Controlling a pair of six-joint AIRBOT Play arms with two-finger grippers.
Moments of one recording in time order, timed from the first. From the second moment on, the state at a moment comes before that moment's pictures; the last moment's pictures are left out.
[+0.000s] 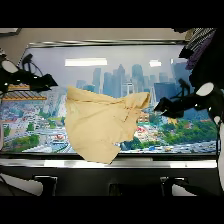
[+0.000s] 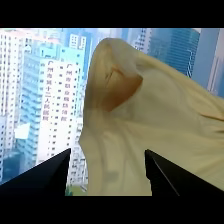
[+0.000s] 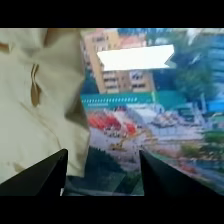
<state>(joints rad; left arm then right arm) 0.17 -1.70 1.74 1.17 -1.27 -1.54 -0.14 -1.35 1.09 -1.00 1.29 1.51</state>
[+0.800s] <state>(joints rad) 0.42 -0.91 0.75 0.97 -1.29 -1.41 0.20 -1.31 0.70 -0.81 0.84 1.51</state>
